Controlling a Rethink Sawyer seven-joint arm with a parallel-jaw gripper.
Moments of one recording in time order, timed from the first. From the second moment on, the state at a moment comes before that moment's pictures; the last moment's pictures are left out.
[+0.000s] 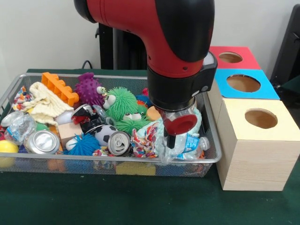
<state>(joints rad) 0.01 -0.14 -0.51 1.02 0.62 1.00 2.48</state>
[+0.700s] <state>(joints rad) 0.01 -0.14 -0.49 1.01 0.62 1.00 2.48</state>
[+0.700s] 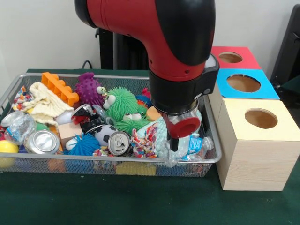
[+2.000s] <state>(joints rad) 0.14 -0.53 -0.51 1.39 0.61 0.95 2.48</state>
